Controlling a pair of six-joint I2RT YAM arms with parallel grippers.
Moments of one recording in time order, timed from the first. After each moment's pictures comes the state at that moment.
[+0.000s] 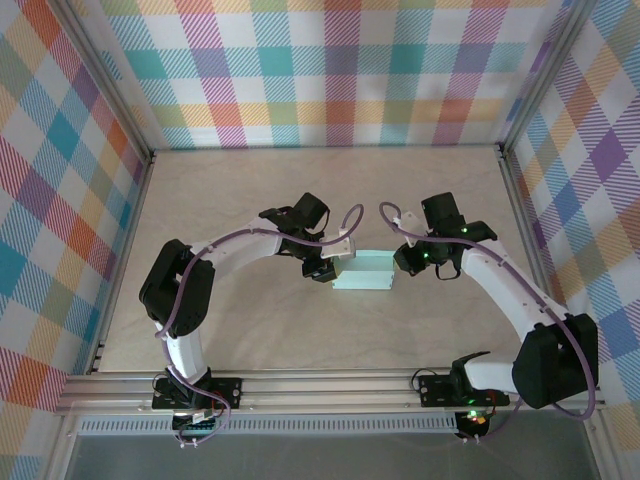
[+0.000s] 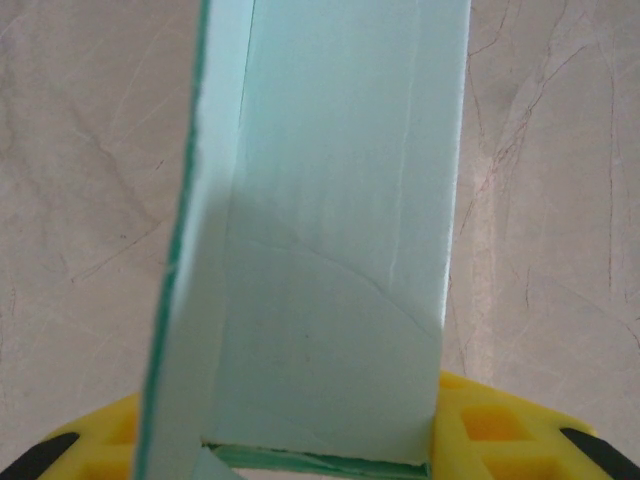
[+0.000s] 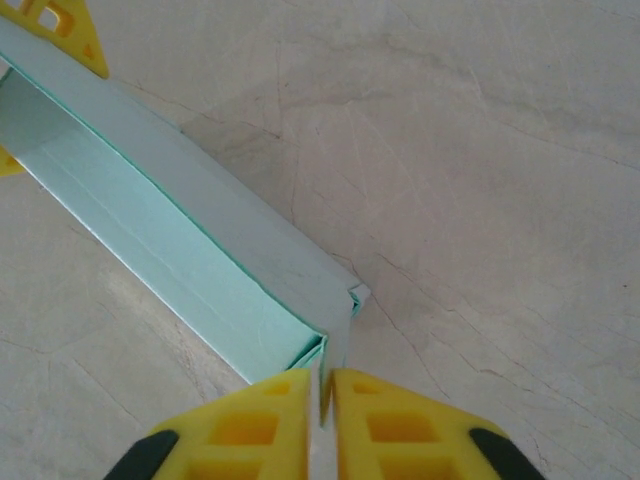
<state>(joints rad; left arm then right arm) -0.66 1.83 1.33 -0.66 0.42 0.73 0.32 1.29 1.00 -0.82 -0.28 -0.27</state>
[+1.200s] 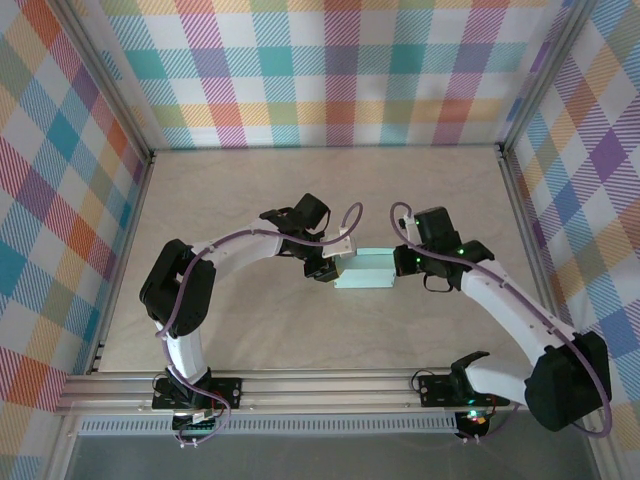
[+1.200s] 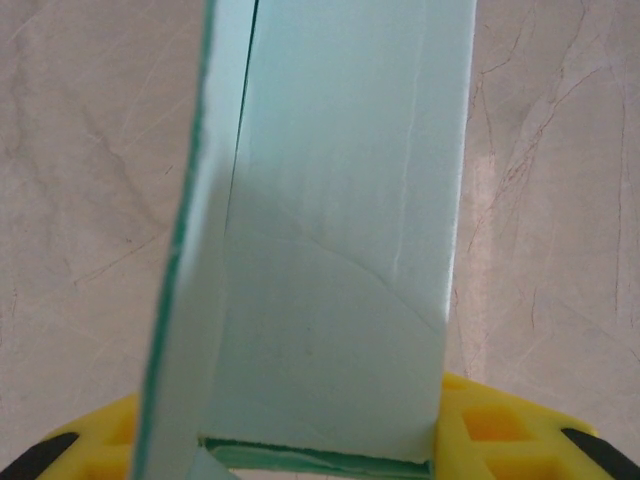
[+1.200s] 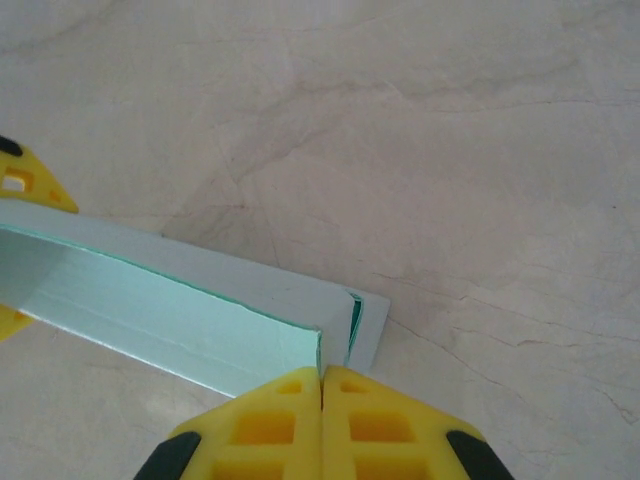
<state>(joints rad) -0.67 1.83 1.32 -0.62 0.41 0.67 0.44 1.15 0.84 -0.61 -0.08 0.25</state>
